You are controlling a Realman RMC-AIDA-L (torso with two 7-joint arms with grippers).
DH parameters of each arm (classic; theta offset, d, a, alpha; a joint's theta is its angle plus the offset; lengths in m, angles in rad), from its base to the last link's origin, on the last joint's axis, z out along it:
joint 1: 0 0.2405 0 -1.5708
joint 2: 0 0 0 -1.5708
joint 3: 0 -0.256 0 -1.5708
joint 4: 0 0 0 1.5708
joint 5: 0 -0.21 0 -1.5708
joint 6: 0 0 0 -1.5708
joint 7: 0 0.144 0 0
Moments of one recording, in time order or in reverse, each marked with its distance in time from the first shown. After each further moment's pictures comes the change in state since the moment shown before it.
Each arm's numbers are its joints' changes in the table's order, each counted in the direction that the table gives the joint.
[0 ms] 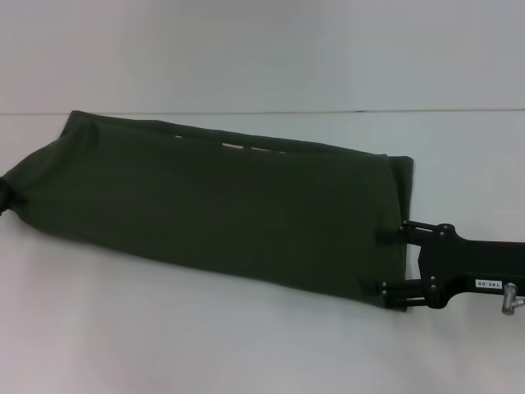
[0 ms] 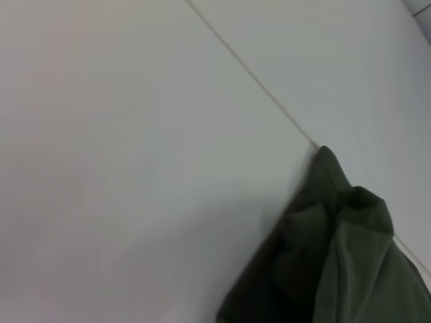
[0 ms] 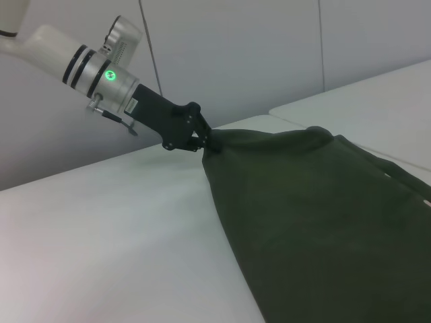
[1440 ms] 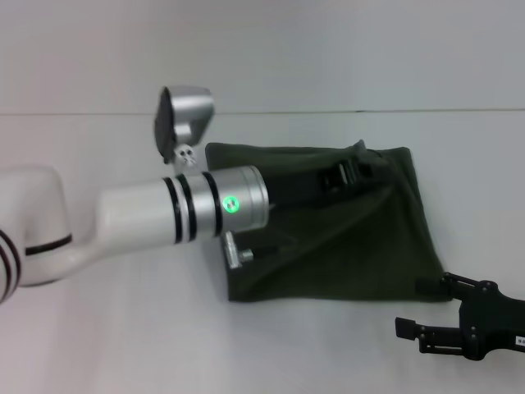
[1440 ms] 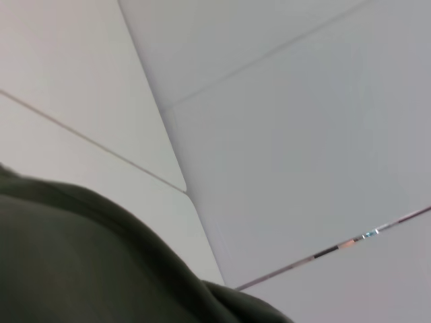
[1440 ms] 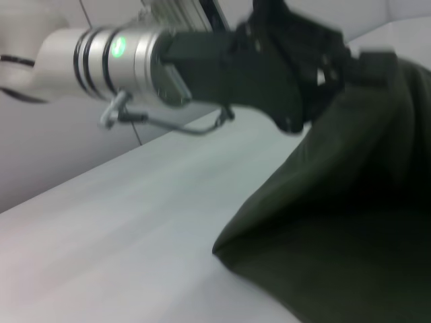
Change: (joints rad) left arm -0.302 -0.162 -0.656 0.533 0.999 -0.093 0.628; right arm -0.148 0.002 -0.079 -0.051 0.001 0.031 -0.009
